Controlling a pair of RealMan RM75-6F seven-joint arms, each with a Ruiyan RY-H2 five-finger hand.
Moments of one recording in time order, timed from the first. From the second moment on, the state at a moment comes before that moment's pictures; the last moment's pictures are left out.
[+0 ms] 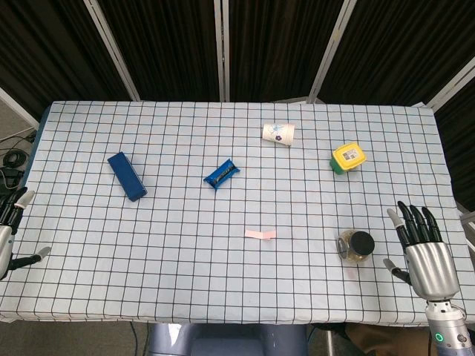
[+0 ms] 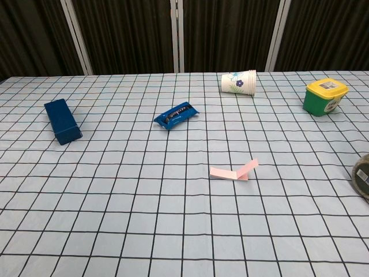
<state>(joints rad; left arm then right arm) -0.13 -1.00 -0.05 -1.74 1.46 1.48 -0.01 0.13 -1.17 0.02 -1.62 -1.62 1.63 -0.19</state>
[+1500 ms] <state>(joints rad) -0.16 -1.04 -0.09 -1.70 1.36 1.38 0.01 0.71 -1.62 0.02 -1.09 -1.88 1.08 -0.17</state>
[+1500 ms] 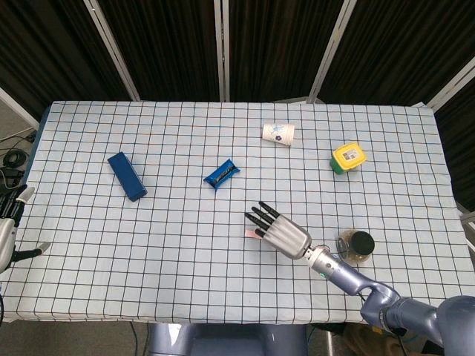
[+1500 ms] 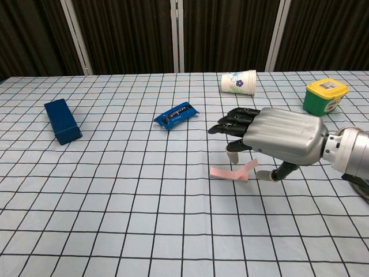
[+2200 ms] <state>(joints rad) -0.16 -1.04 -0.09 -1.70 1.37 1.38 0.00 0.74 -1.69 -0.04 -0.93 -1.89 1.16 -0.10</state>
